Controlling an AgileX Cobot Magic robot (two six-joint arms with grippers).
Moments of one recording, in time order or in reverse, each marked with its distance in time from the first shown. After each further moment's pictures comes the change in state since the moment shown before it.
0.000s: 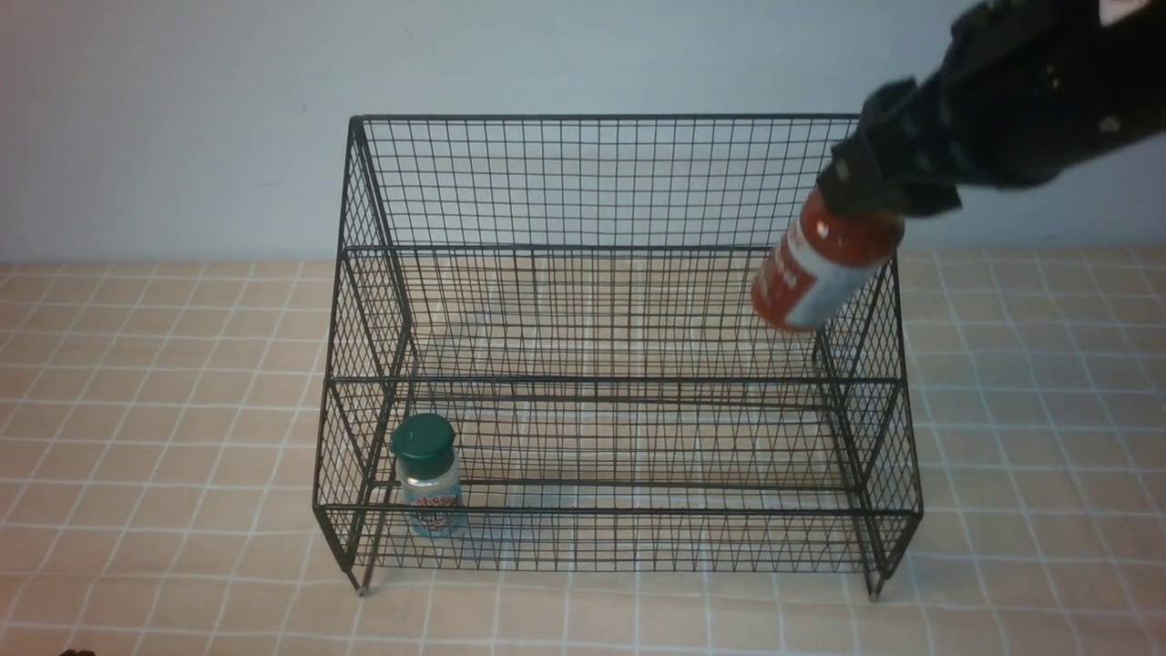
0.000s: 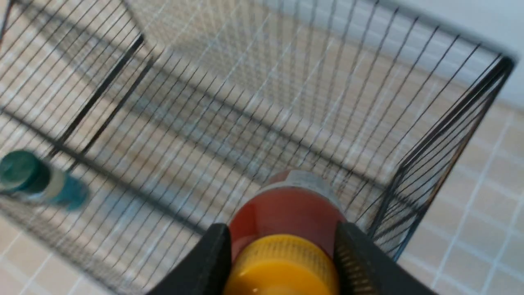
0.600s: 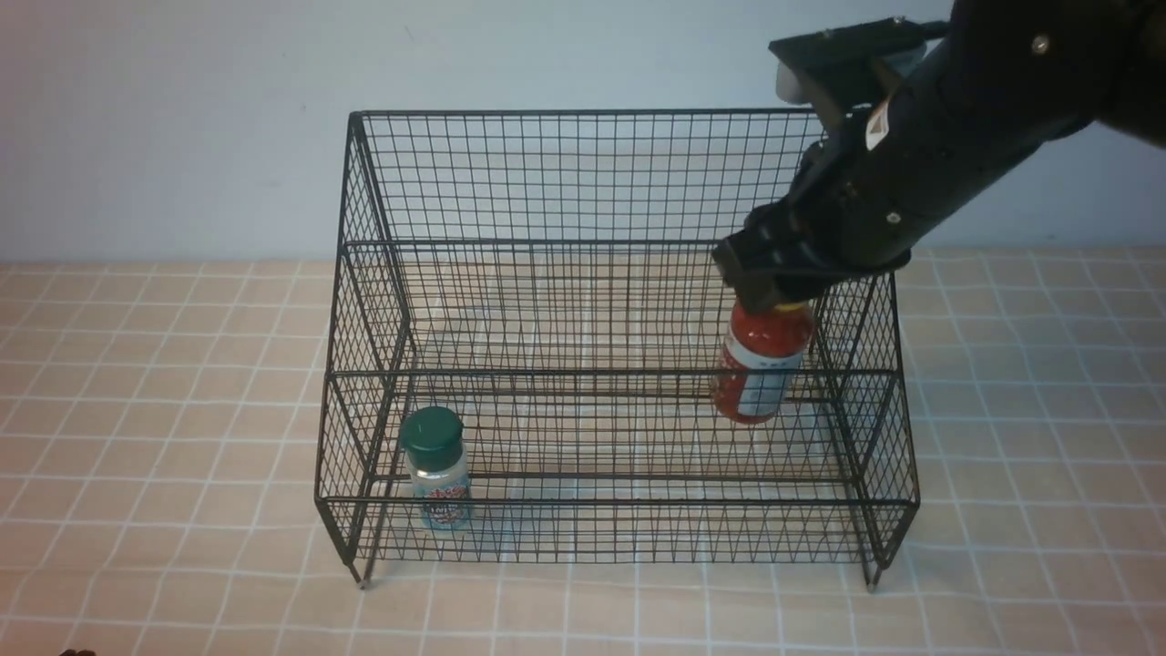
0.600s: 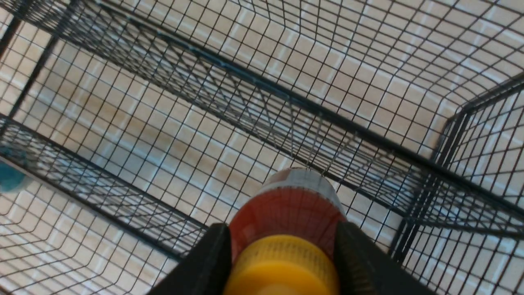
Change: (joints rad) right arm 0.001 0.274 -0.012 0.042 -0.024 0.012; left arm 0.000 0.000 0.000 0.000 0.000 0.000
